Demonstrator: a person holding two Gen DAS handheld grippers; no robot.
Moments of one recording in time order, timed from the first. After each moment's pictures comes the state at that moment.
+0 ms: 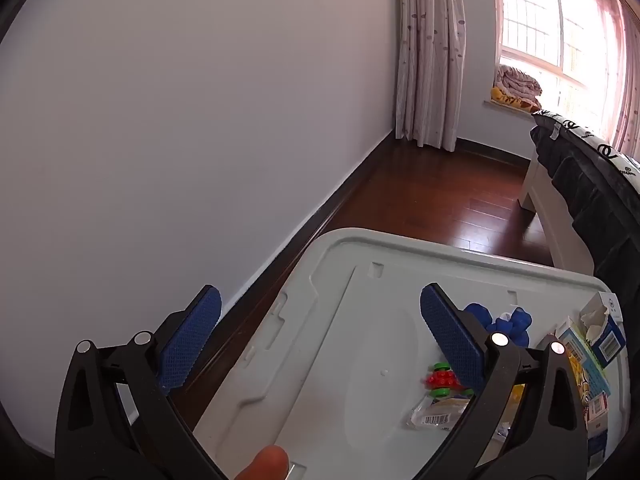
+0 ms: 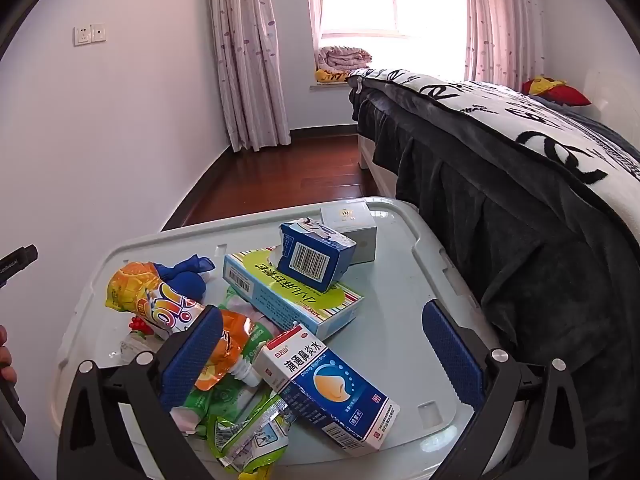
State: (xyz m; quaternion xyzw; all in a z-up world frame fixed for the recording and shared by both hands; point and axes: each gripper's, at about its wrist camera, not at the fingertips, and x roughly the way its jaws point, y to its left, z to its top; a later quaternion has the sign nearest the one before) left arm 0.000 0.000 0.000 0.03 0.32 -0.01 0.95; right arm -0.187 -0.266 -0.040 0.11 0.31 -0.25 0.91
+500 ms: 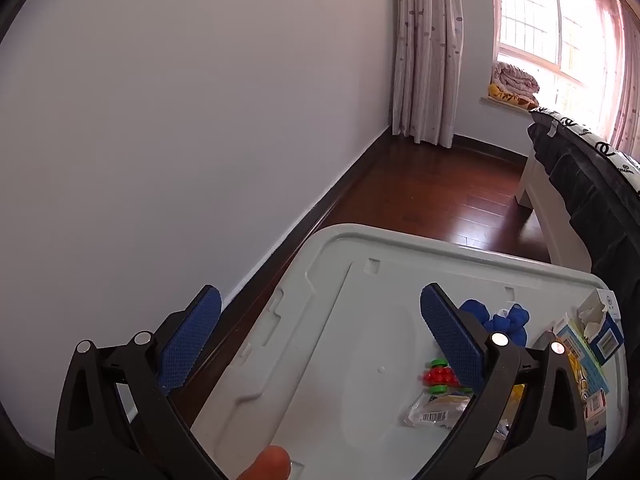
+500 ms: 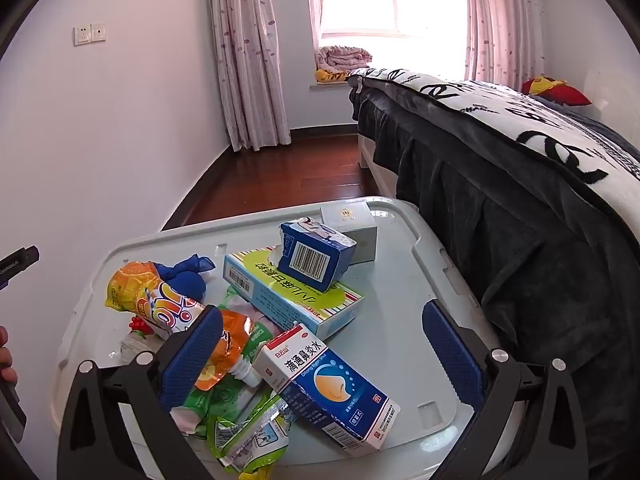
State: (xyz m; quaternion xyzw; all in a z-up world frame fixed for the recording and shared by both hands) left arm 0.003 -0.006 -0.007 0.02 0.32 -0.02 0.95; right arm -0.187 -0.267 -0.040 0.11 0.31 -0.25 0.91
